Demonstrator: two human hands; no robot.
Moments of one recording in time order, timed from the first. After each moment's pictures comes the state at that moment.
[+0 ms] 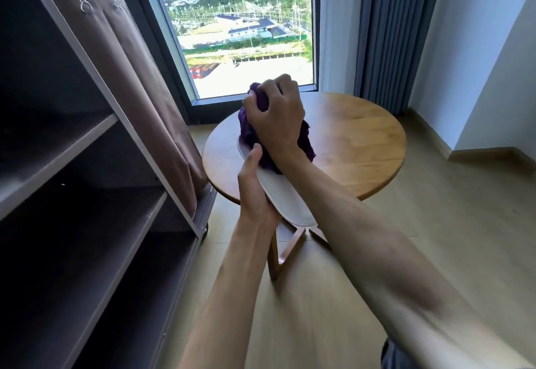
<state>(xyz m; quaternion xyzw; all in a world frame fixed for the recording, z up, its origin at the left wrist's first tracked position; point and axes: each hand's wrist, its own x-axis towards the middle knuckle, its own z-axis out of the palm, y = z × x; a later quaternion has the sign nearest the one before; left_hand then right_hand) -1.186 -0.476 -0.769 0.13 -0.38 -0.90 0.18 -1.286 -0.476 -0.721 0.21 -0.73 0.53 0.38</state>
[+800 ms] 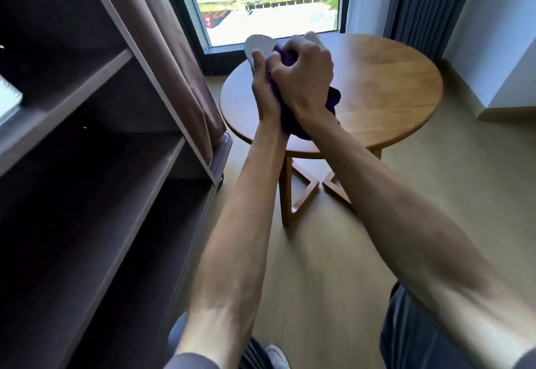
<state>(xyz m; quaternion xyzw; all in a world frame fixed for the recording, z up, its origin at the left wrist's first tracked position) -1.209 -0.510 -0.764 0.08 -0.45 -0.85 0.25 -1.252 -0.465 -0.740 0.20 -0.78 0.54 0.27</state>
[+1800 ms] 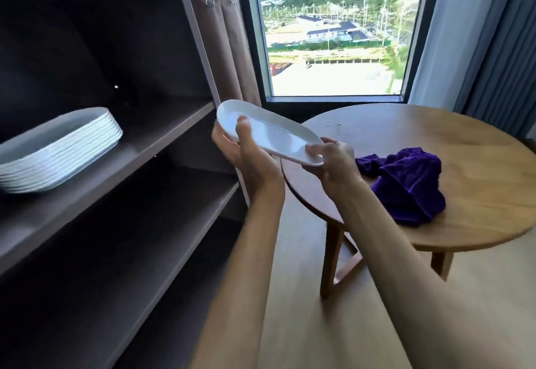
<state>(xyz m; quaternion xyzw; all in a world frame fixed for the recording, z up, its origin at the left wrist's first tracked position) -1.172 -0.610 -0.725 0.21 -0.40 -0.64 0.63 -1.255 -0.539 -0.752 0.05 -0.50 0.82 -0.27</state>
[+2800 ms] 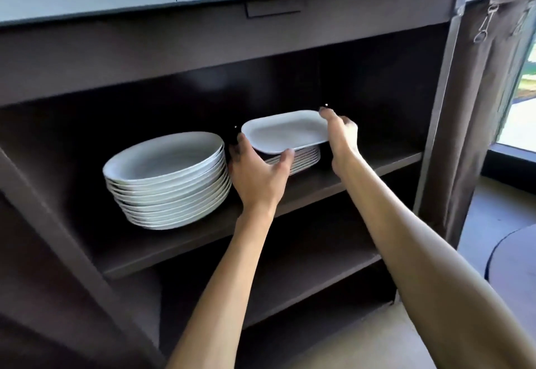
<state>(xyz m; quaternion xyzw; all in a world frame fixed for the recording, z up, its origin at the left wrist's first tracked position) -0.962 -0.777 -0.648 0.58 -0.59 -0.10 0.56 -1.115 -0.840 -0.629 0.35 -0.50 0.68 -0.40</state>
